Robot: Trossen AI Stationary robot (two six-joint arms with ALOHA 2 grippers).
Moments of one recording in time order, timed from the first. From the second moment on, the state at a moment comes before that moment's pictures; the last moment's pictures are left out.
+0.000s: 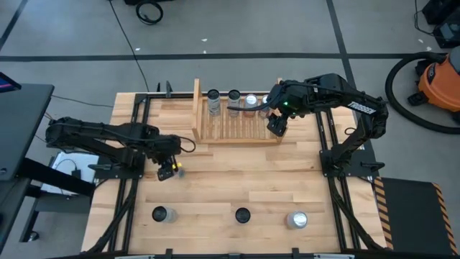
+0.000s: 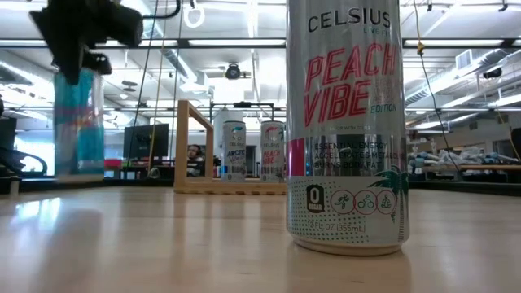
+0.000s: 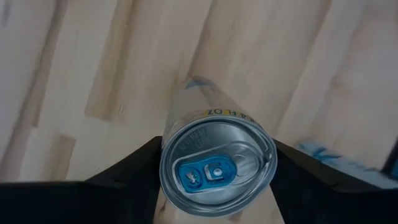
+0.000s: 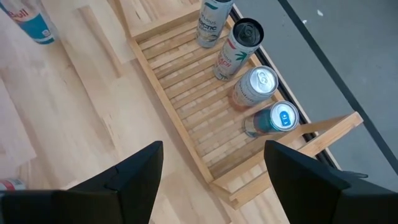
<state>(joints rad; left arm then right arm) -0.07 1.11 0.96 -1.12 0.07 -0.44 -0.05 1.58 2.08 -1.56 0.34 0.36</state>
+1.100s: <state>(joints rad) 0.28 1.56 1.63 -1.07 0.01 0.09 -0.02 1.58 2.02 -1.41 0.29 0.26</state>
